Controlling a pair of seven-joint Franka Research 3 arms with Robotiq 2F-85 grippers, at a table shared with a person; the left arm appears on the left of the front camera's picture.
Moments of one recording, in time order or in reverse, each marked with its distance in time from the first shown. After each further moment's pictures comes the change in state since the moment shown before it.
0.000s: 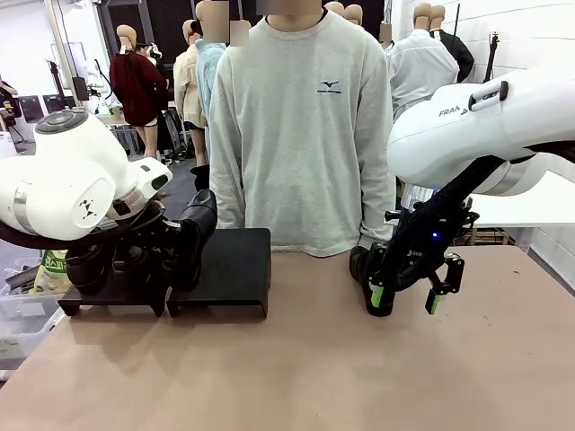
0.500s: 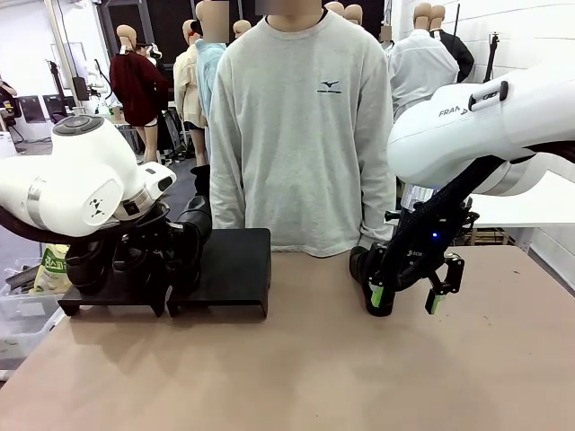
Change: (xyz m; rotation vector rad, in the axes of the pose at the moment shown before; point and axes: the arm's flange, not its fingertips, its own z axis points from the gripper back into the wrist) left arm 0.015 0.001 -0.018 0.038 0.055 0.082; right arm 0.000 0.000 0.000 0.000 0.000 0.000
